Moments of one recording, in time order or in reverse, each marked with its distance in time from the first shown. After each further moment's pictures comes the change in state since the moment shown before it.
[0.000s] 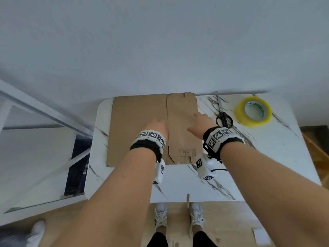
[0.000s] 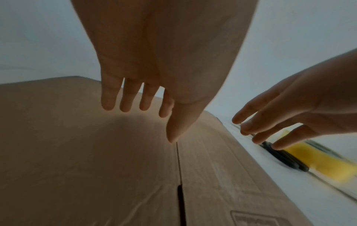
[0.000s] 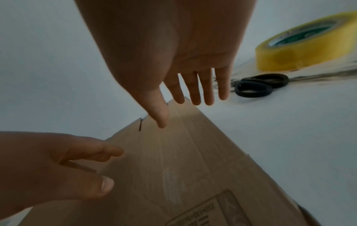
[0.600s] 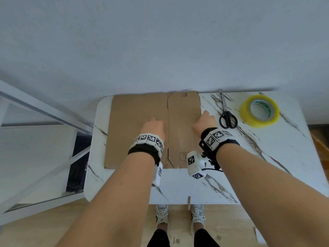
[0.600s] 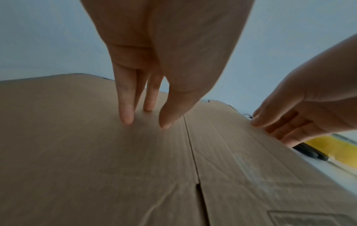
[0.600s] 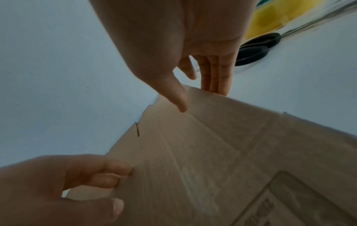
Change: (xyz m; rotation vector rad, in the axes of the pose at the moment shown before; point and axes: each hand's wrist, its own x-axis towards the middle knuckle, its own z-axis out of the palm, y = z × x) left_hand 0.000 -0.004 0.003 0.025 0.067 0.009; right_hand 0.019 -0.002 0.014 0.235 0.060 0.247
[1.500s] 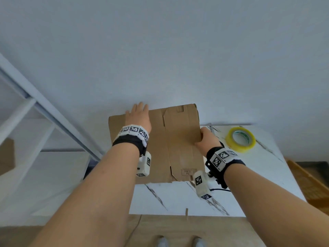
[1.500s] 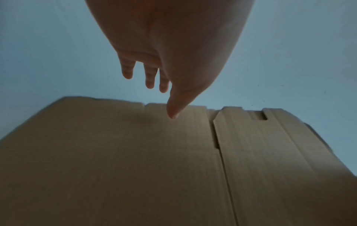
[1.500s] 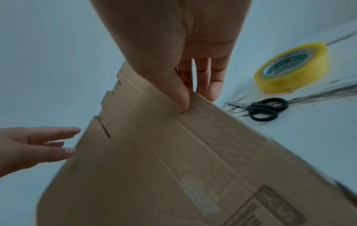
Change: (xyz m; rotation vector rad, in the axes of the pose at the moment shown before) left_hand -0.075 -0.040 -0.127 0.076 0.469 -0.047; right_hand -0.101 0.012 -0.071 0.122 0.135 -0.351
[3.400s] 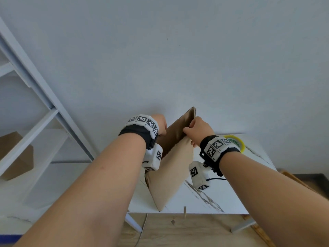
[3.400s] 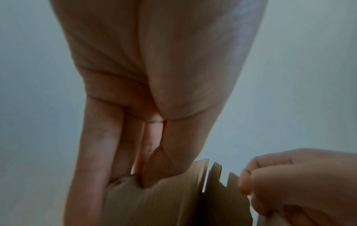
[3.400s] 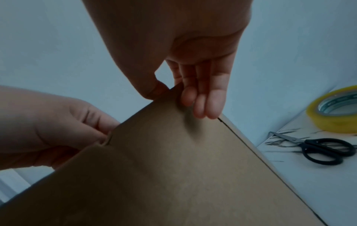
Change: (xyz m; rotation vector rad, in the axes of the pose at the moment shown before) left_hand -0.091 0.054 -0.101 -0.144 -0.344 0.136; right_hand -0.079 -0.063 -0.057 0.154 0.115 -0.116
